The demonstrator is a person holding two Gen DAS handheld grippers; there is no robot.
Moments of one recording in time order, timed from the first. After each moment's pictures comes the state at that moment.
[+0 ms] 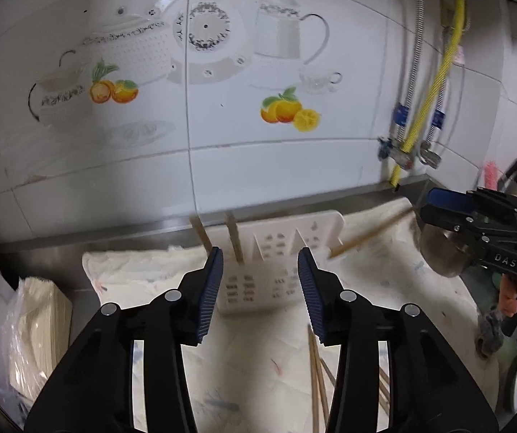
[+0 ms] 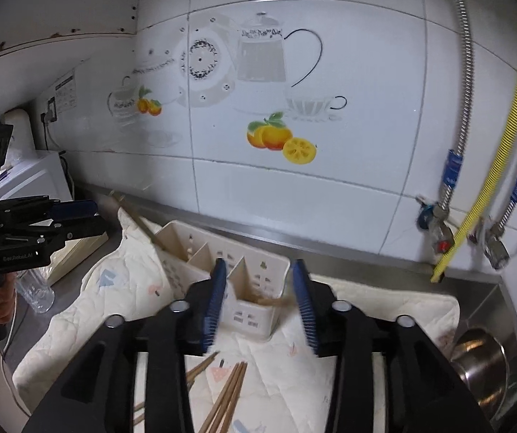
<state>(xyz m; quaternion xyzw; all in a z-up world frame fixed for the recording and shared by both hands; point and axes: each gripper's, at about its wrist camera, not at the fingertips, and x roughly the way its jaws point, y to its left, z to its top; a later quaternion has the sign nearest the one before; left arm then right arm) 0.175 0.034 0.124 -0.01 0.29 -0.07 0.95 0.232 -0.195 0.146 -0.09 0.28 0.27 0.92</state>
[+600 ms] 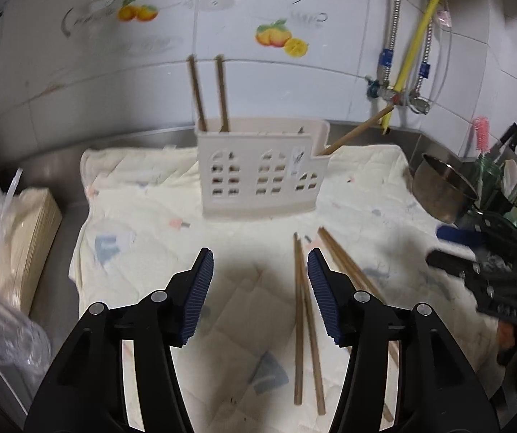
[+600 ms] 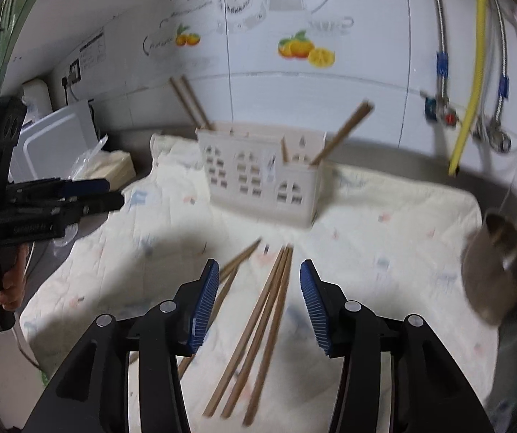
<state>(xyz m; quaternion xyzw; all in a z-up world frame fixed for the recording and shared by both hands) 0.088 0.024 0.033 -0.03 0.33 -0.05 0.94 0.113 -0.211 0.042 -0.07 0.33 0.28 0.90</state>
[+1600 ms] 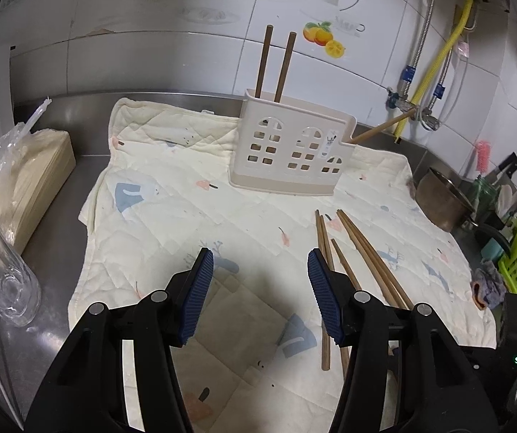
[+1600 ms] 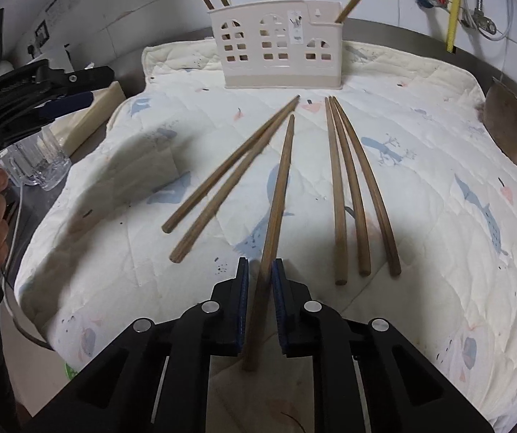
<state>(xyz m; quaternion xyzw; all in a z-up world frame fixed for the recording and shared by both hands) 0.054 0.077 -0.004 -0.11 0.32 -0.05 0.94 0.031 -0.157 -0.062 -0.03 0.46 0.21 0.86</state>
